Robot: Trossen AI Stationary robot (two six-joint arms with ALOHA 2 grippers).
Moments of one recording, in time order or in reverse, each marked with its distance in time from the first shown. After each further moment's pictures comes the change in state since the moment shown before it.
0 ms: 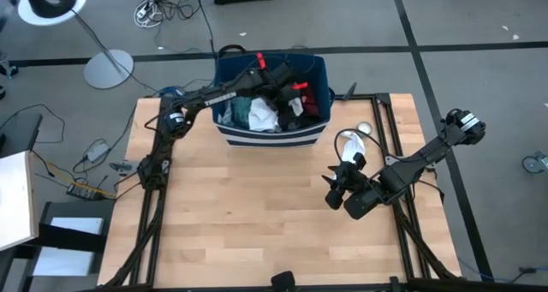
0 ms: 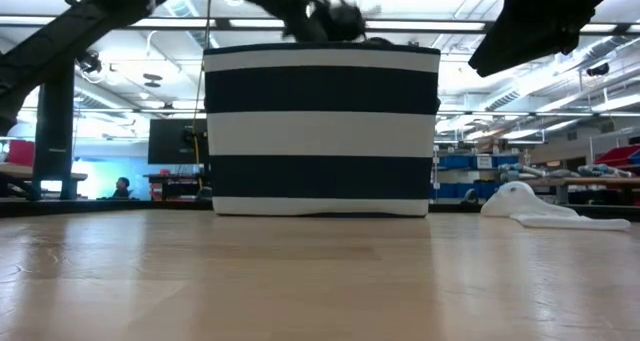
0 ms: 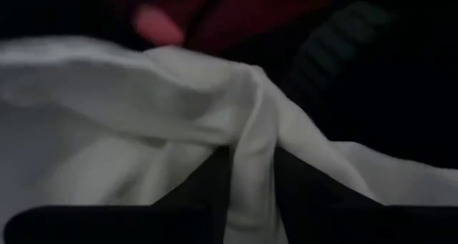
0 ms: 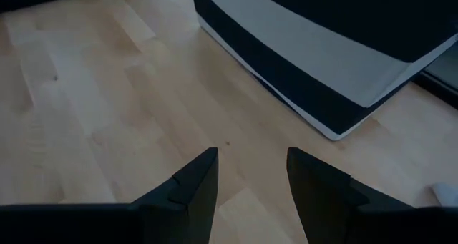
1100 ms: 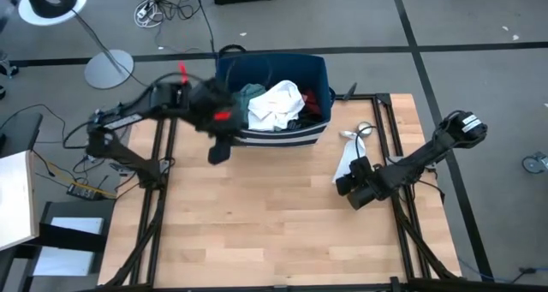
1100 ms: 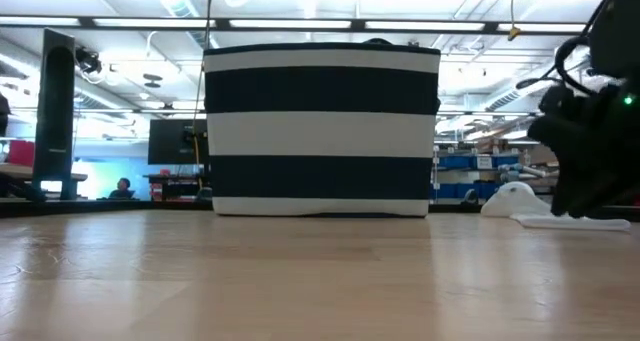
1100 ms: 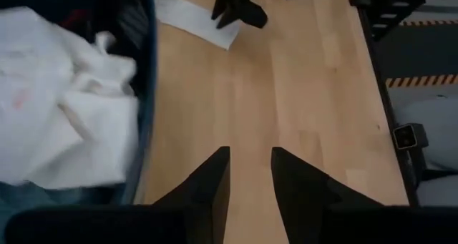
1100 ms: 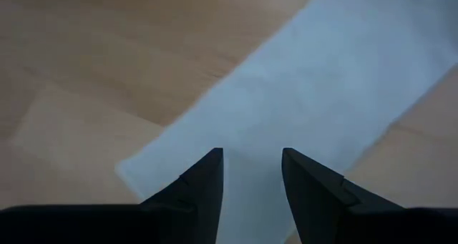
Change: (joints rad) left arm -0.306 -0.750 -0.325 -0.241 0.029 -0.021; right arm -0.082 0.000 -0.438 0.045 -0.291 0.723
